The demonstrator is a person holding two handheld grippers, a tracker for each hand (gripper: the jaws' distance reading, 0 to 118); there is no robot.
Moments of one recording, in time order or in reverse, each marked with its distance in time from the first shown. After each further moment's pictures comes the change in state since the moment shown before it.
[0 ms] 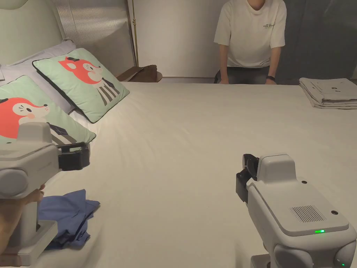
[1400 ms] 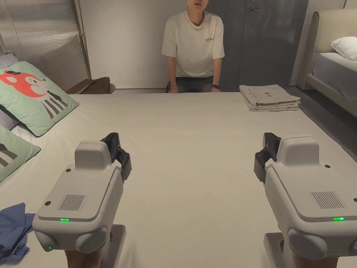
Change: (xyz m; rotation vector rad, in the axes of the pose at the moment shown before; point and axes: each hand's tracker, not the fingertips) left arm 0.221 -0.039 0.065 0.403 -0.199 0.041; right arm 0.122 0.024 0.088 0.149 -0.264 0.036
